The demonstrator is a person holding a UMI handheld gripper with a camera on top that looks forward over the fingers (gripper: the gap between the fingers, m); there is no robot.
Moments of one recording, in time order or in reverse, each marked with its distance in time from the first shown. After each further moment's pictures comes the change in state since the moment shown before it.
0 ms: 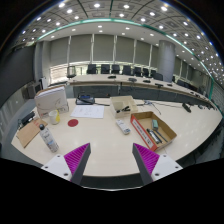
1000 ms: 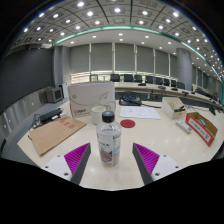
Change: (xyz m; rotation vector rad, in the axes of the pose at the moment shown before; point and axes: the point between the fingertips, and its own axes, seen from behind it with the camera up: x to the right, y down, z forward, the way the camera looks) arm -0.339 0.064 0.120 0.143 -0.203 -0.032
